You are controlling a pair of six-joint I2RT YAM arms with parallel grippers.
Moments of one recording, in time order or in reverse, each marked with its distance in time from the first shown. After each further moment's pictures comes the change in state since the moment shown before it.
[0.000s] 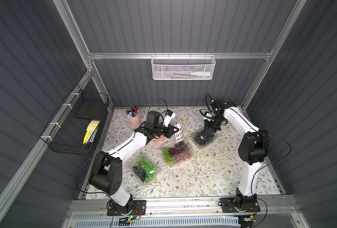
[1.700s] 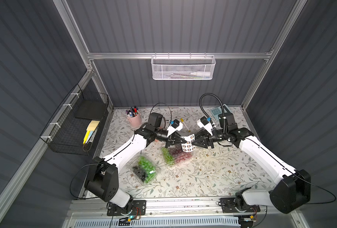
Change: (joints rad) left arm -0.067 -0.069 0.000 -0.130 0.510 0.560; right arm 0.141 -0.630 -0.677 0.683 -0.733 -0.456
